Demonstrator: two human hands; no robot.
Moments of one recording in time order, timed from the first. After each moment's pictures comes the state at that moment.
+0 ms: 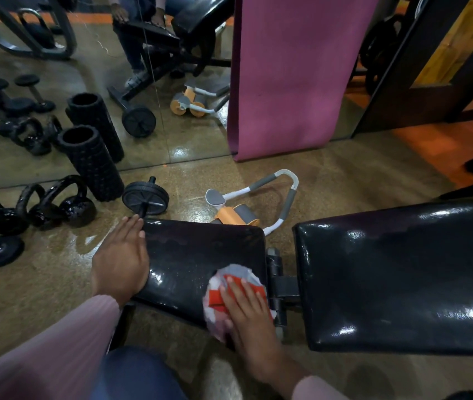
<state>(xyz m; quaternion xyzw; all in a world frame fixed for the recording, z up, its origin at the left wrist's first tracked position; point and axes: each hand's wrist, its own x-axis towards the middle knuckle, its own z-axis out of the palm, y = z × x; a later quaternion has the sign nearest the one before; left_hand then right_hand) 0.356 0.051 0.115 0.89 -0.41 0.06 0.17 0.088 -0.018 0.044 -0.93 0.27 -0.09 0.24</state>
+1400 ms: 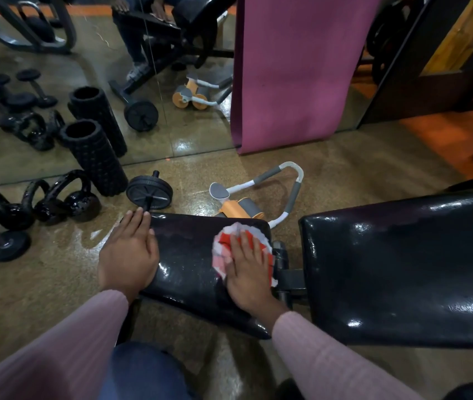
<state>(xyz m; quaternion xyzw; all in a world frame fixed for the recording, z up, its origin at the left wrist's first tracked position) 0.353 0.050 0.116 0.90 -0.41 0.07 0.13 0.161 -0.065 0.056 -0.88 0.40 -0.07 0.24</state>
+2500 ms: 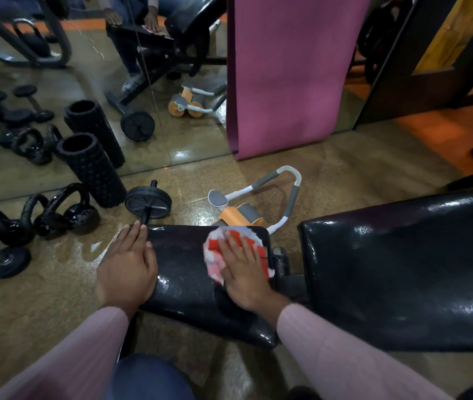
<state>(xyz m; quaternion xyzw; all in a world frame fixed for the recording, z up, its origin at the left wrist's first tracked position) 0.353 0.048 0.114 0.90 -0.41 0.08 0.14 0.168 -0.085 0.066 -0.91 0.32 -0.05 0.25</state>
